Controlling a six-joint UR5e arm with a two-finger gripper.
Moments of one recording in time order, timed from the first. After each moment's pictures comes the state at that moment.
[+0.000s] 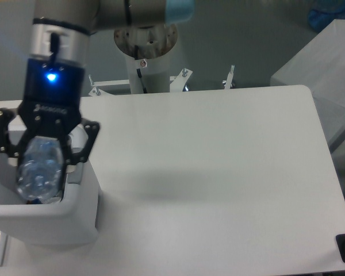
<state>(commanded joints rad) 2.09 -1.83 -1.38 -0.60 1.29 -0.09</state>
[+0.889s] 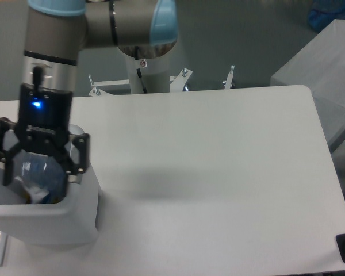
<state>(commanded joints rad) 2.22 -1.82 -1.43 -0.61 1.30 0.18</state>
